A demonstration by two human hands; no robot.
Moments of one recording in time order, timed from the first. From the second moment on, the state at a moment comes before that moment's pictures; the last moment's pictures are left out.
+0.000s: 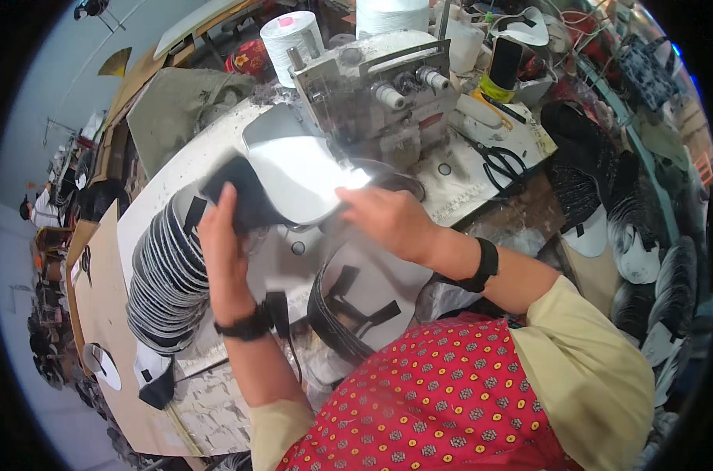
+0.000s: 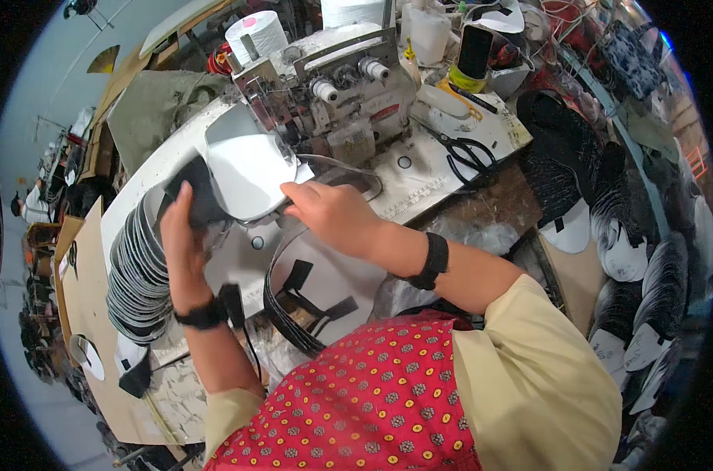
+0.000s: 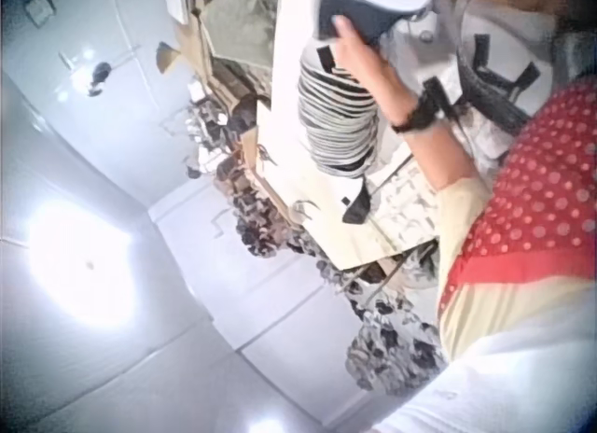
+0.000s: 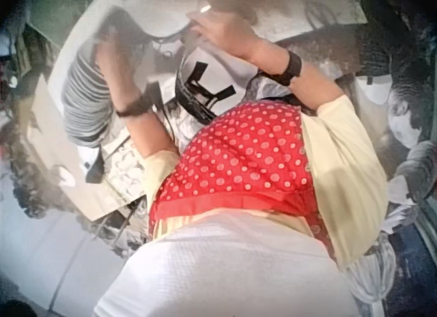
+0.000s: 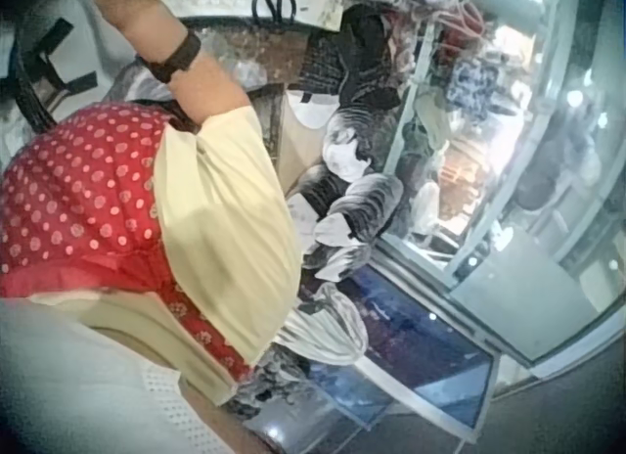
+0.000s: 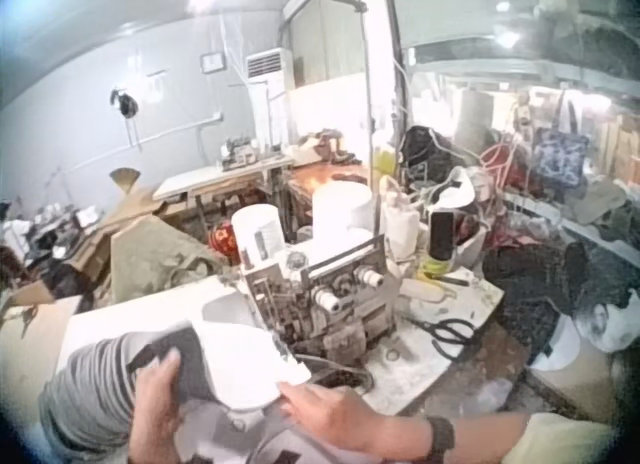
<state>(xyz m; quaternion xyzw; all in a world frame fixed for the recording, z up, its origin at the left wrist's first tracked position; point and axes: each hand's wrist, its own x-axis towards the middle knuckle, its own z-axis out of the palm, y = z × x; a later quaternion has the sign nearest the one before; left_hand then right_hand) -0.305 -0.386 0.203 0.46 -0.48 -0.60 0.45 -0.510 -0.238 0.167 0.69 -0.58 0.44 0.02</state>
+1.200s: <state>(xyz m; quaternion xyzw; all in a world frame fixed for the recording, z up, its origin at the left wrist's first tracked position) -0.324 -0.401 0.173 -0.03 -0.65 -0.69 0.33 -0.547 -0.212 0.191 0.72 -0.44 0.52 -0.11</state>
